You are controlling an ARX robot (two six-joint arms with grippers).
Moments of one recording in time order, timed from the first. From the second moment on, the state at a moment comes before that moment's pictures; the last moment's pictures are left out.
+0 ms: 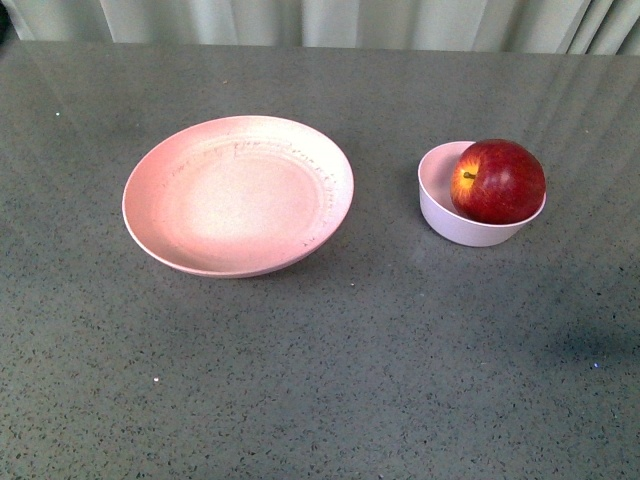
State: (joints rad) left arm -0.34 1.76 0.76 1.02 -0.32 -0.09; right arm 0.00 0.01 0.02 0.00 0.00 0.00
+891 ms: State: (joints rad) left arm -0.09 1.10 0.09 0.99 -0.08 -0.01; right arm 0.00 0.01 0.02 0.00 0.00 0.00
